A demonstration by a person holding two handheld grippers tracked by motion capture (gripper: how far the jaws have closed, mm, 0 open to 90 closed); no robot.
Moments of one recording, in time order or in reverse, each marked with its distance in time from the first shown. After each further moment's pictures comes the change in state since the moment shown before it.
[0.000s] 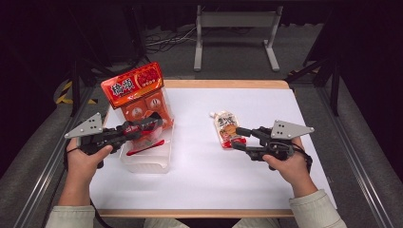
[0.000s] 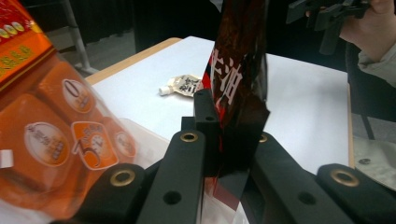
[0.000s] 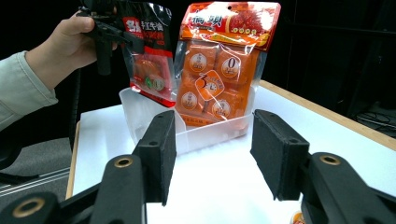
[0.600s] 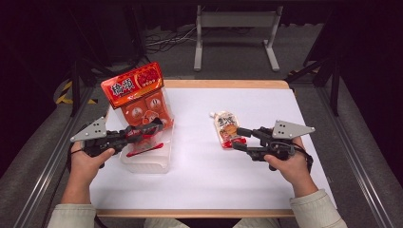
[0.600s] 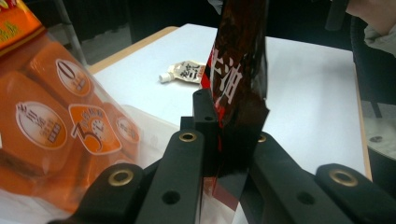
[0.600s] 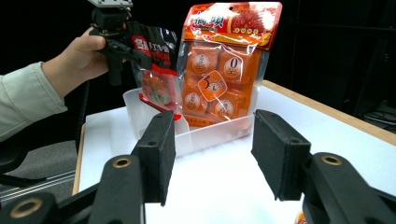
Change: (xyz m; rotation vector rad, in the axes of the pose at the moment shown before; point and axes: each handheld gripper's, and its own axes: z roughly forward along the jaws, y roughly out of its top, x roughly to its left) left arm 0.009 -0.022 0.010 0.031 -0.050 0.038; right arm -0.002 -0.003 0.000 -0.008 0.021 0.021
